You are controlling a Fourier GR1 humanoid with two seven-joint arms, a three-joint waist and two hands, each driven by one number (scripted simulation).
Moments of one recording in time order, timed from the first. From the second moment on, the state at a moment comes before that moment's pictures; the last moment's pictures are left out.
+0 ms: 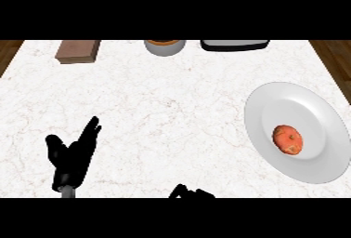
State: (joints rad) left arm 0.04 0.24 -0.17 -1.46 0.26 0.19 0.18; right arm -0.10 -0.17 1.16 -1.78 1.47 -0.45 1.01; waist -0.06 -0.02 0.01
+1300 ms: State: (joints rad) left arm 0.00 0.22 -0.19 -1.45 0.24 0.15 0.17; right arm -0.02 -0.78 0.54 -1.83 0.75 -1.10 0.74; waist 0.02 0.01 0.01
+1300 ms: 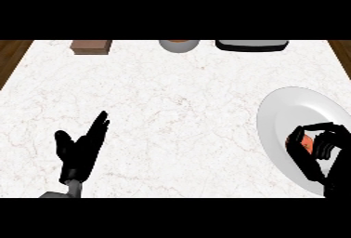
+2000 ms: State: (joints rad) left arm -0.04 0.20 -0.21 -1.43 0.22 0.13 0.18; right arm -0.19 -0.83 0.52 -1.44 0.15 -0.91 0.42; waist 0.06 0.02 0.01
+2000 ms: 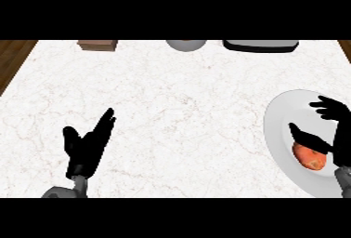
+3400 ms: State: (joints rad) left arm 0.00 0.19 -0.16 -1.44 0.20 0.14 0.17; right arm -0.06 -0.80 -0.10 -0.77 -0.52 0.23 -0.69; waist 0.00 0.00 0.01
